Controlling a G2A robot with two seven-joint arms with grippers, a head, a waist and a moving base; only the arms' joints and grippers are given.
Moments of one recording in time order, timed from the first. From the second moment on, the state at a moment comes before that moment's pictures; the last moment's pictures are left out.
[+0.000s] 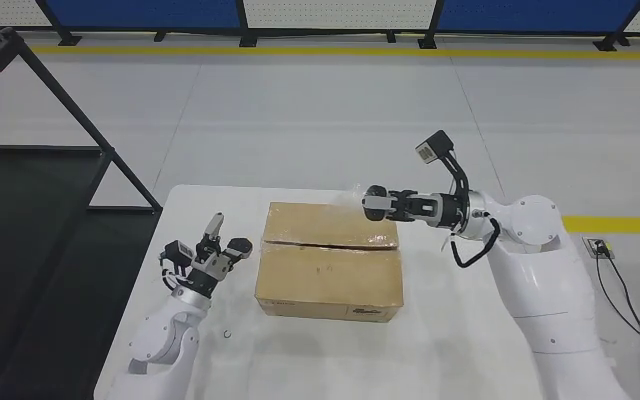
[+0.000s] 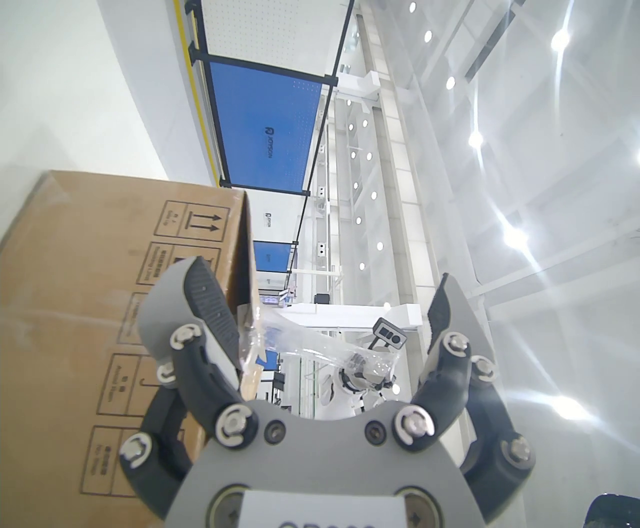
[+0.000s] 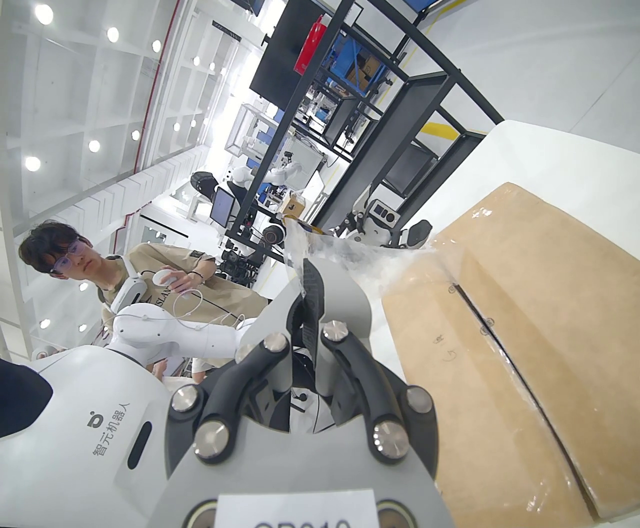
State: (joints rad) left arm 1.11 -1.28 -1.48 -1.44 -0.50 -0.14 -0.39; right arm -0.48 -1.27 1.30 -1.21 0.31 -0.34 1.30
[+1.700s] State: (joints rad) left arm 1.20 -1.28 -1.46 -1.49 -0.49 -0.18 -0.41; right arm -0.60 -1.23 1.26 -1.54 0.41 -0.31 1.17
